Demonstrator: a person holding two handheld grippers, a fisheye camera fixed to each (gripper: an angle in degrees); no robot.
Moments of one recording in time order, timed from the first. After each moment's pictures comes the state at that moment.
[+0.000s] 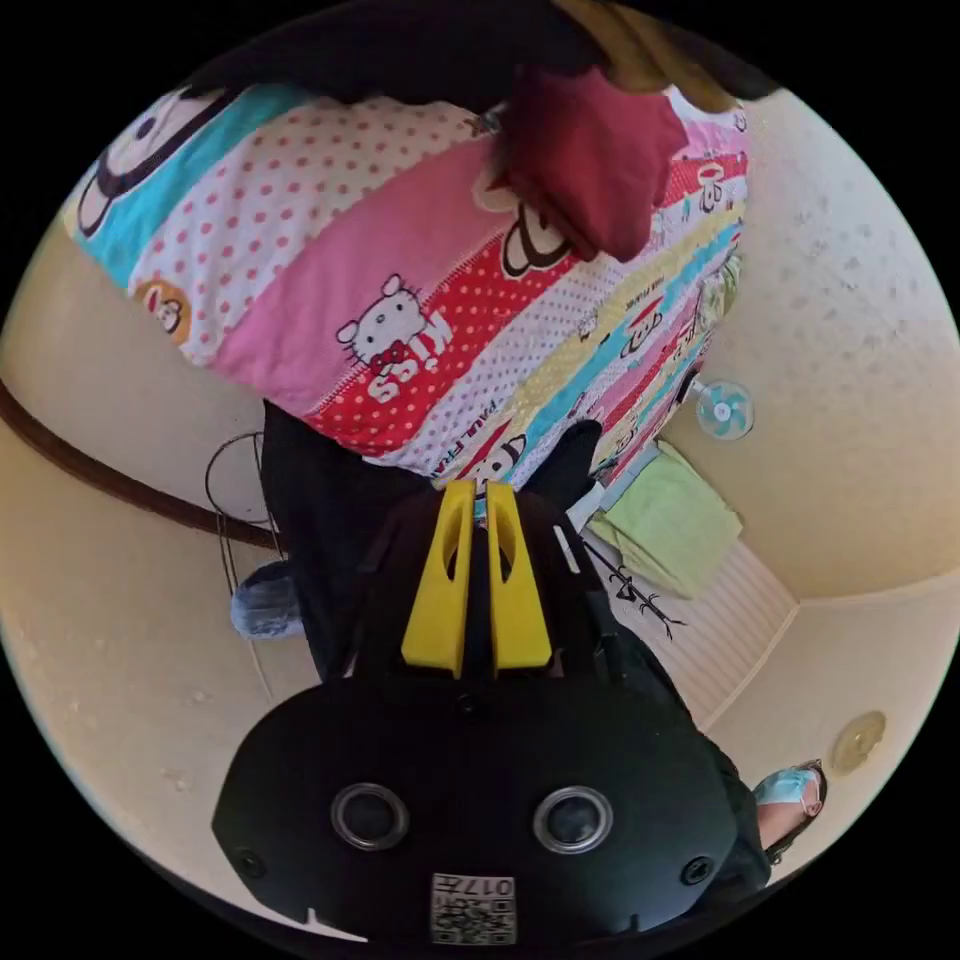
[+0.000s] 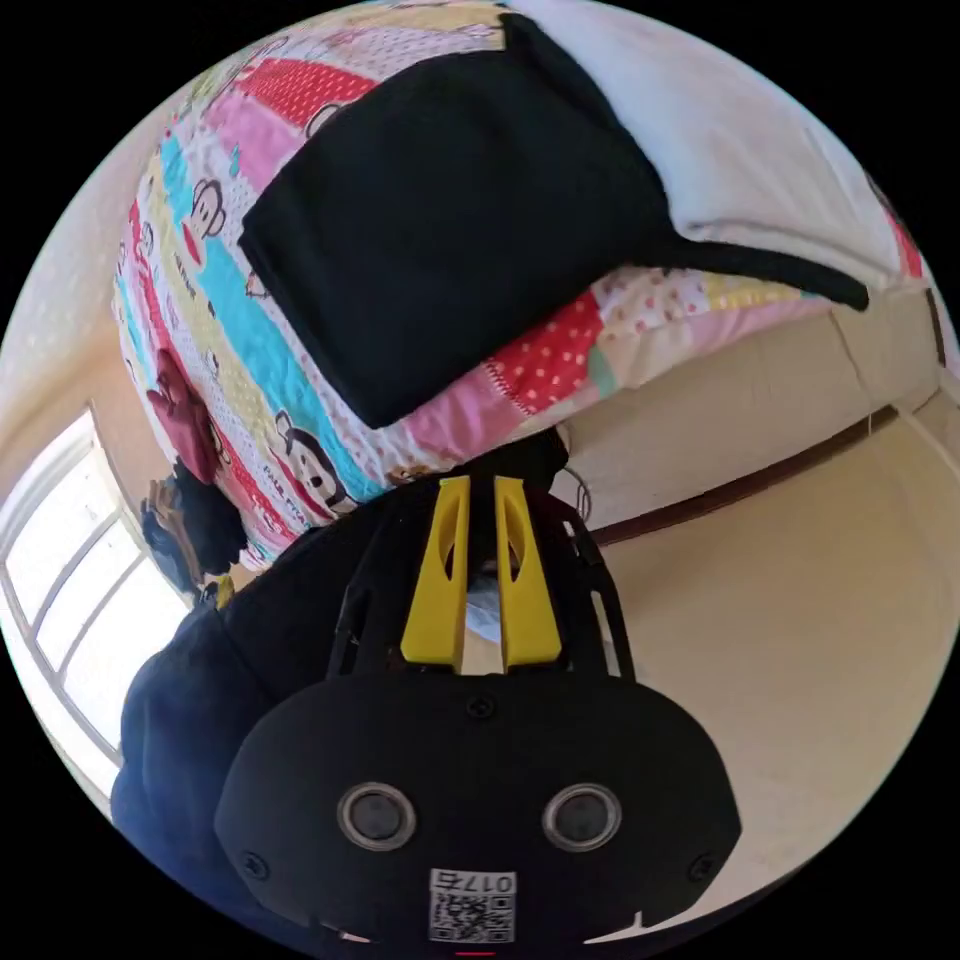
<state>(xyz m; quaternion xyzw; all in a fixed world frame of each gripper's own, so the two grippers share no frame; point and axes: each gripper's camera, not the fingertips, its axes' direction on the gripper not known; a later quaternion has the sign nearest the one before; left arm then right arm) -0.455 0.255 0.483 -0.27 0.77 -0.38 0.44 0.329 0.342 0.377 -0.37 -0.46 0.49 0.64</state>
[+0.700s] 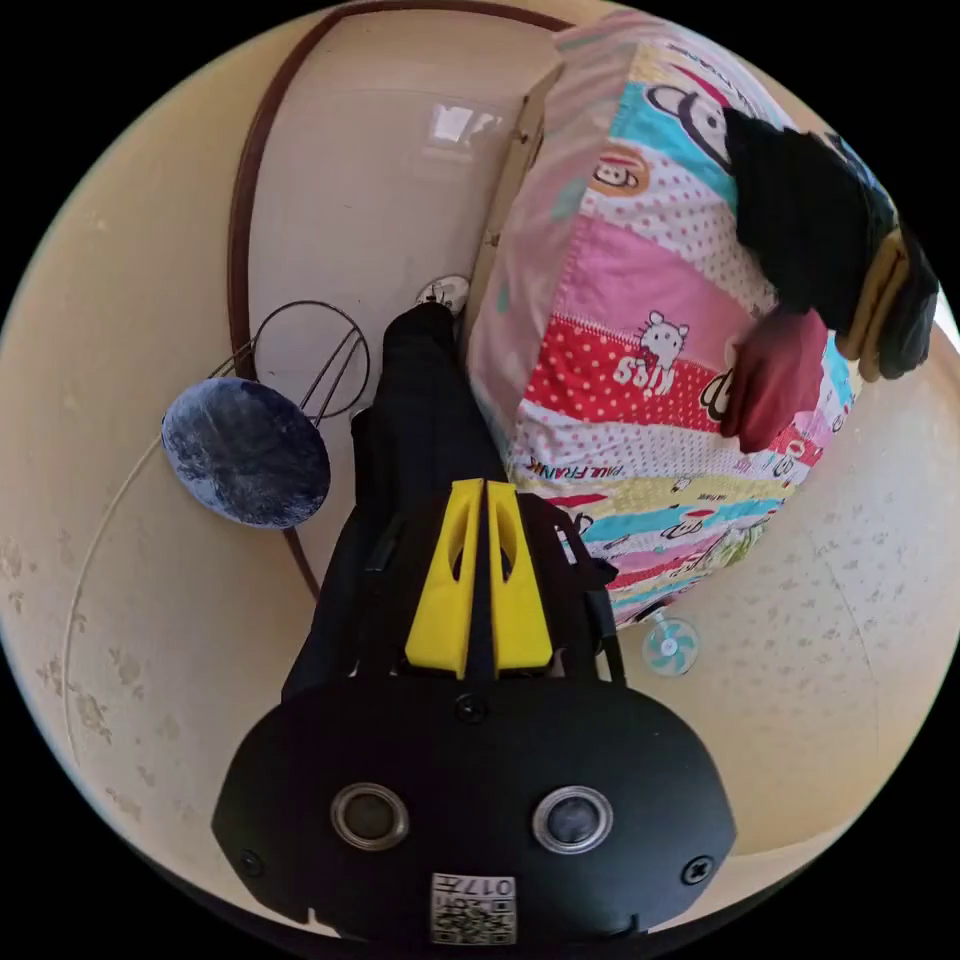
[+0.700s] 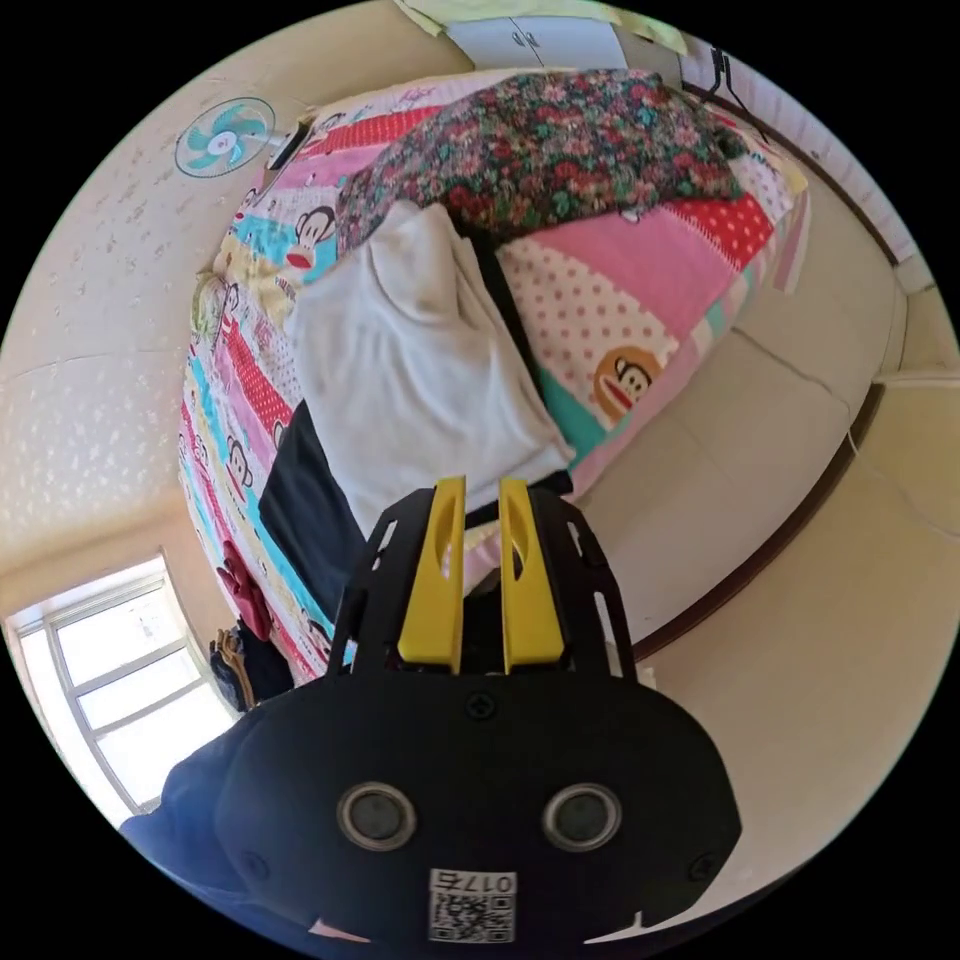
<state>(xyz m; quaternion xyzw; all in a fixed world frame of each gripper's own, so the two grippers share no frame) -0.332 0.365 0.380 -0.40 0.55 -0.70 0.24 0.466 0.498 0.392 -0.20 -0.35 0.62 0.67</state>
